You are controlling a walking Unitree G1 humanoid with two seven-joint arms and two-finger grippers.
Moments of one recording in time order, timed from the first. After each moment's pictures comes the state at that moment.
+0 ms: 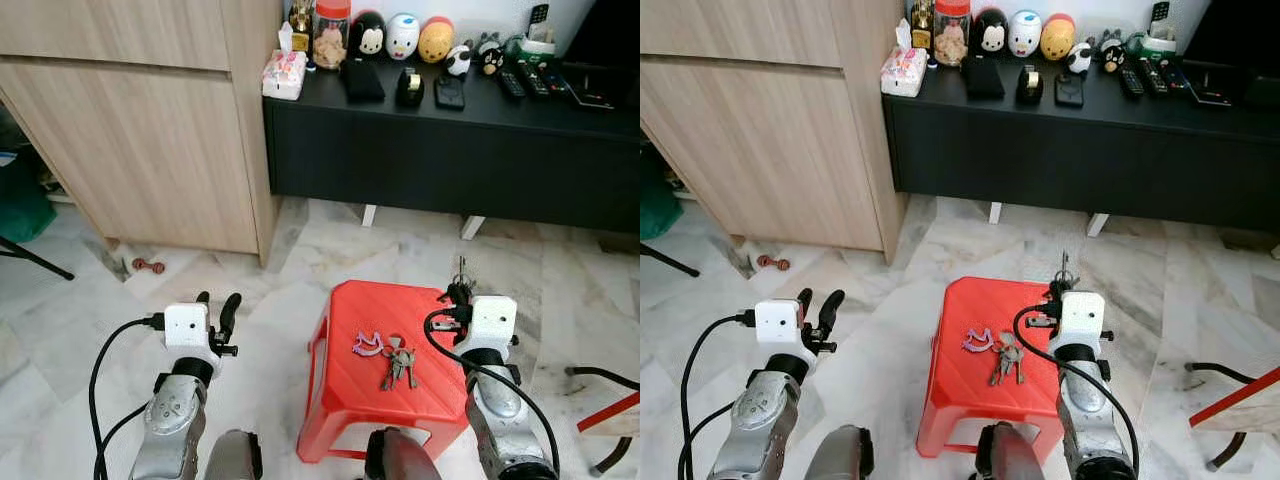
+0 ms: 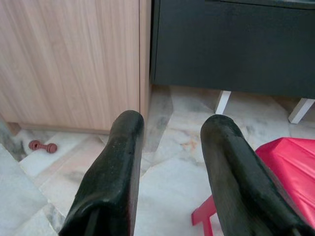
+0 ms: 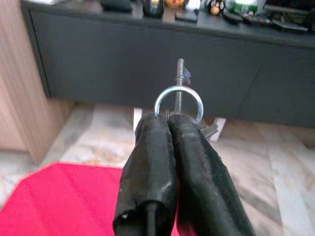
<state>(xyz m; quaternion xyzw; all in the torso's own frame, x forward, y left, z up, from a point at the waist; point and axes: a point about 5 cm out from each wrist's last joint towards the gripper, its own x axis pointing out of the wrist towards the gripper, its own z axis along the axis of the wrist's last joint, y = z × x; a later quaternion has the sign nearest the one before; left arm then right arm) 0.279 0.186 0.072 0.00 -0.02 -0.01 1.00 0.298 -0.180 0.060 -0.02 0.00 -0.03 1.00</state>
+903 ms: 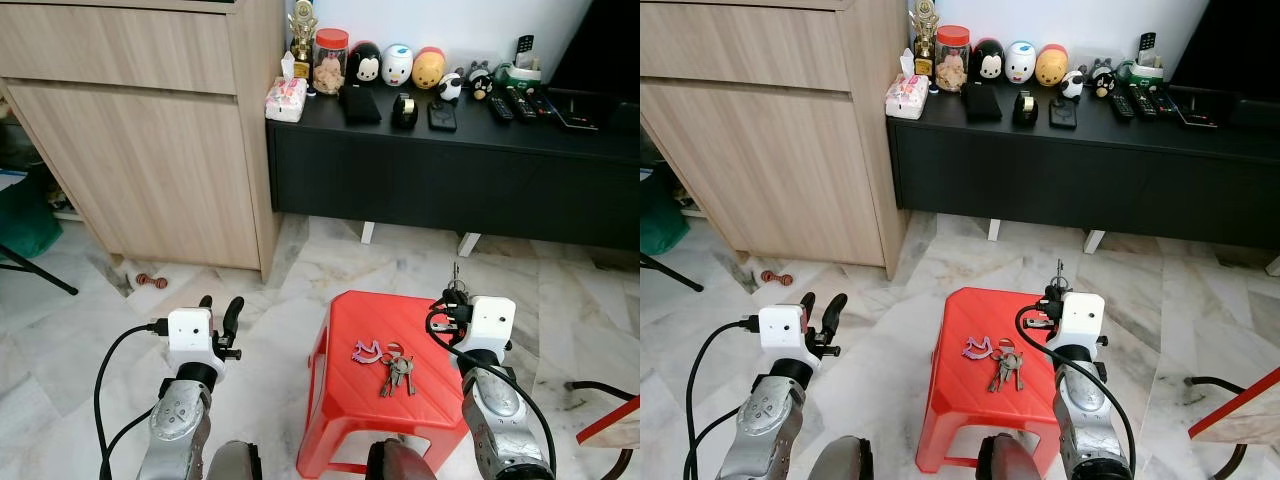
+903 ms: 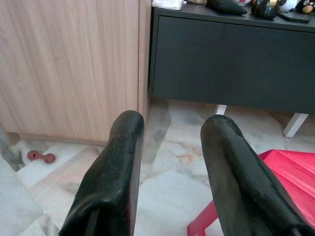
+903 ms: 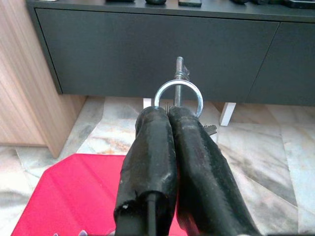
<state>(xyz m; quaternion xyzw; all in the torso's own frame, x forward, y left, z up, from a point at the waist) 0.275 0.180 0.066 -0.01 -0.02 -0.01 1.00 0.296 -0.178 0.050 0.02 0.04 -0.03 1.00</state>
